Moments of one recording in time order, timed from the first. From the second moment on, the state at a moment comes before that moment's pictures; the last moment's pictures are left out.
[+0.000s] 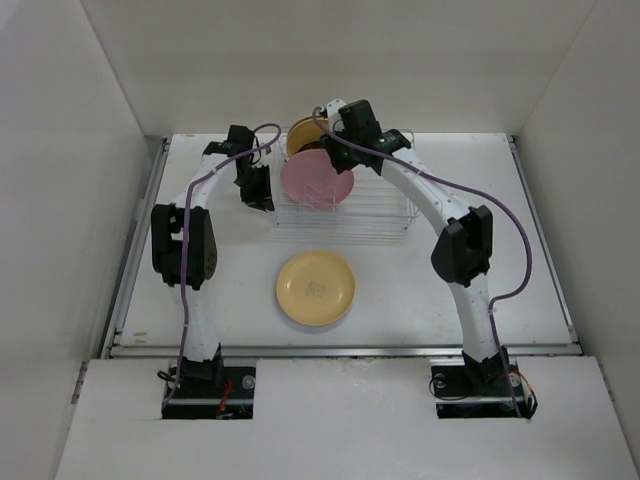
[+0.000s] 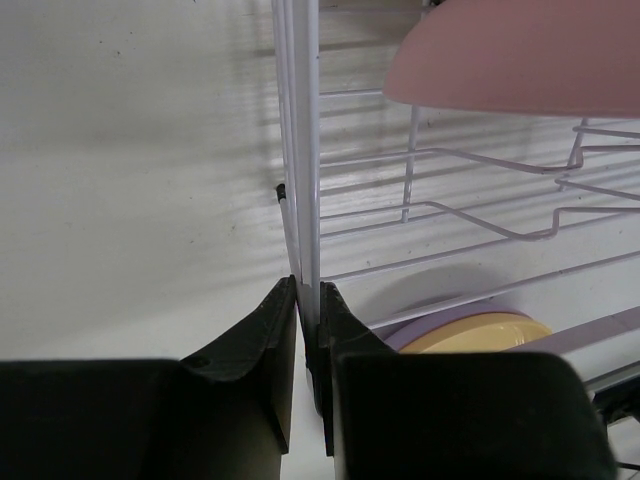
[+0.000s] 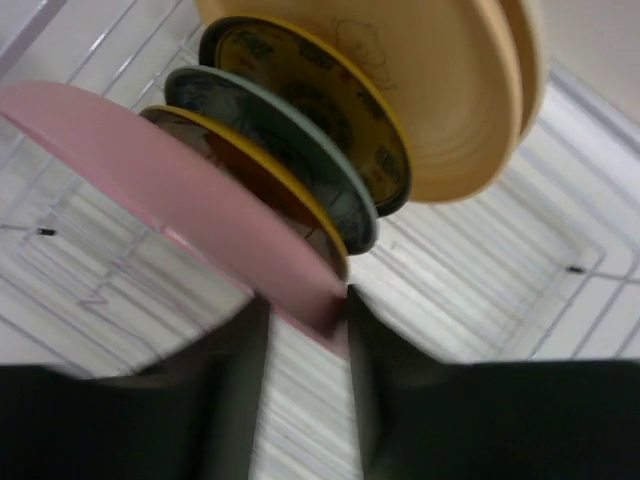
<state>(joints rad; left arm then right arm) -0.16 2.04 1.75 -0.93 0.30 -0.21 0.55 2.23 2.25 -0.69 0.03 -0.11</state>
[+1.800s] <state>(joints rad) -0.16 2.14 1.93 -1.10 0.30 -0.19 0.72 1.94 1.59 -0.92 -0.13 -0.01</state>
